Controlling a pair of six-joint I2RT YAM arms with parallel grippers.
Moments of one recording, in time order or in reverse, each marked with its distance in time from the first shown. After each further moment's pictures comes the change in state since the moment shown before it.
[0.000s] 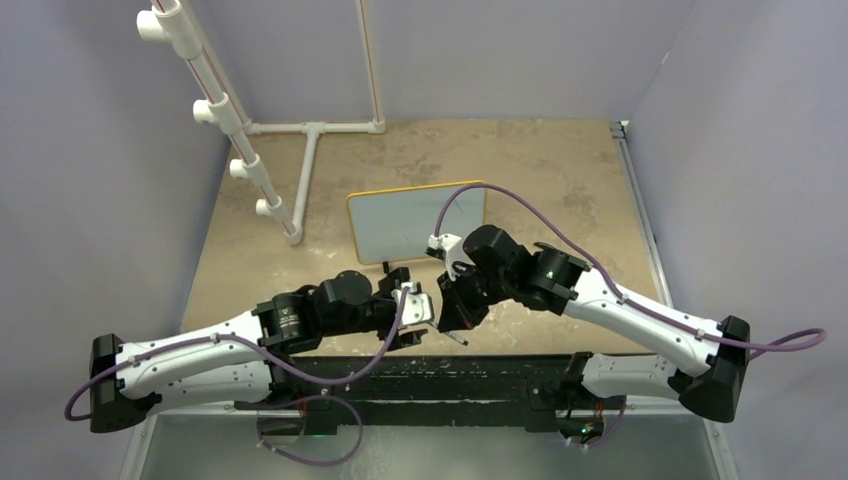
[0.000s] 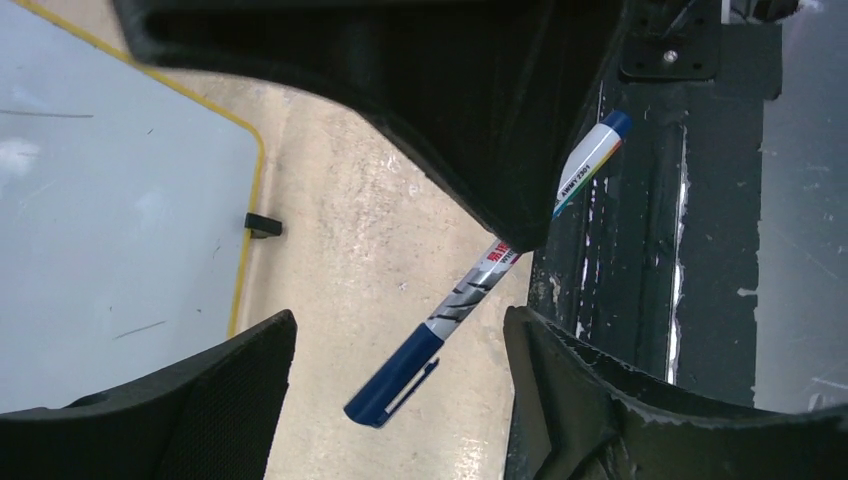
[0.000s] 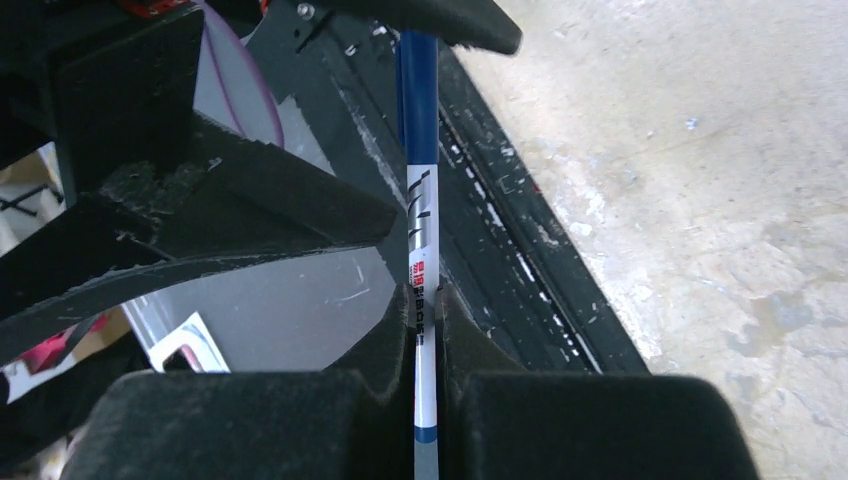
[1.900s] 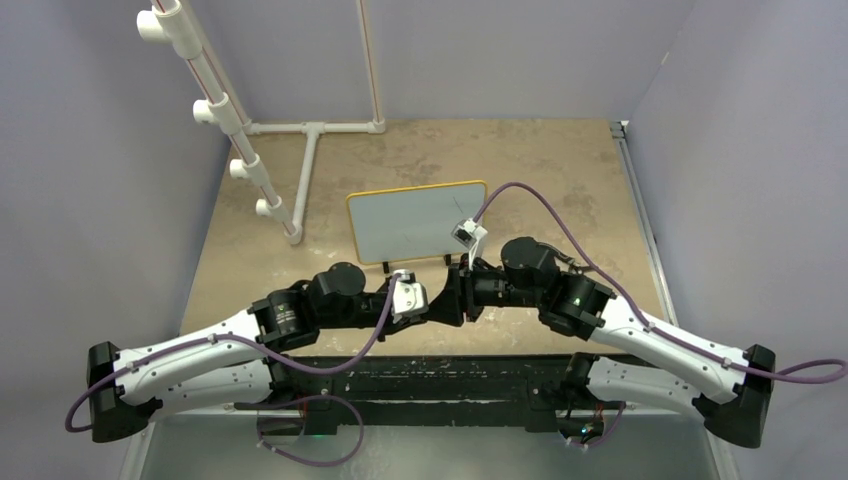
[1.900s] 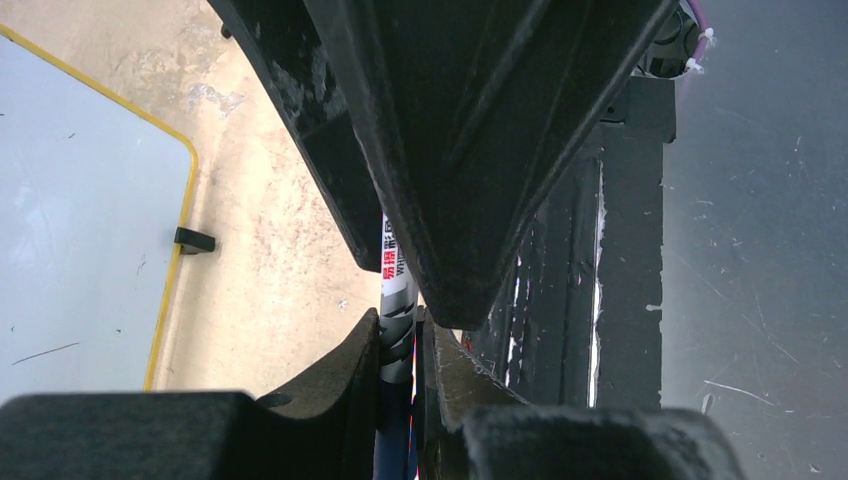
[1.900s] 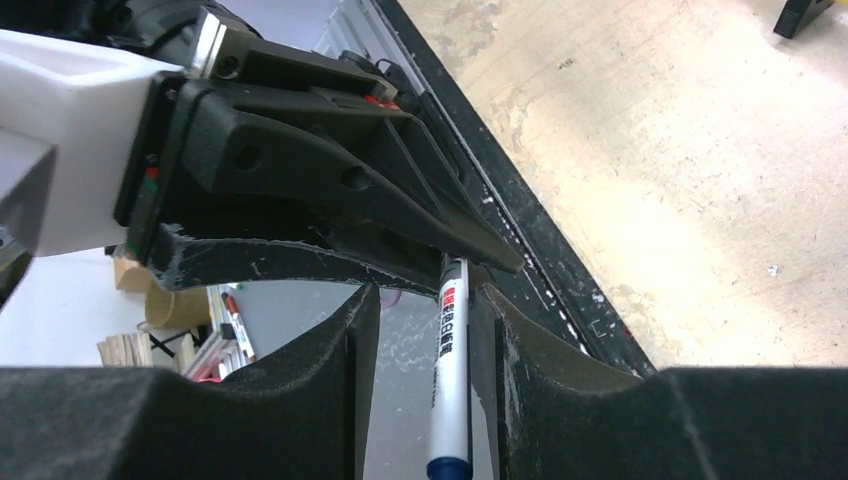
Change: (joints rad) left arm 0.055 -0.010 0.000 0.010 0.169 -0.117; right arm -0.002 -0.222 -0.232 0.473 0.001 0.287
